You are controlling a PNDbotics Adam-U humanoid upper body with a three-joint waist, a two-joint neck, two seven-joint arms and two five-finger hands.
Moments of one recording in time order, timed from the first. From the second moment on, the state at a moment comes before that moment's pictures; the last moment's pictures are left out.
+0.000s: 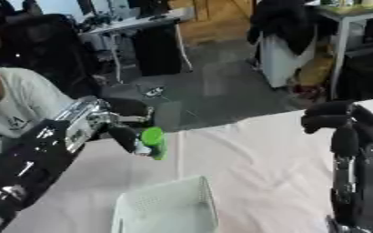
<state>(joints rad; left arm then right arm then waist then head) -0.94 0.58 -0.28 -0.99 -0.80 -0.55 -0.55 -0.50 -0.12 0.19 -1.75 0.50 -0.47 -0.32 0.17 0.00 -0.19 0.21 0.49</state>
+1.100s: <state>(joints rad) -0.72 0.78 -0.45 -1.51 -0.24 -0.28 -0.82 -0.50 -0.13 0.19 -1.75 0.50 -0.47 -0.32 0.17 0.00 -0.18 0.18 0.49</state>
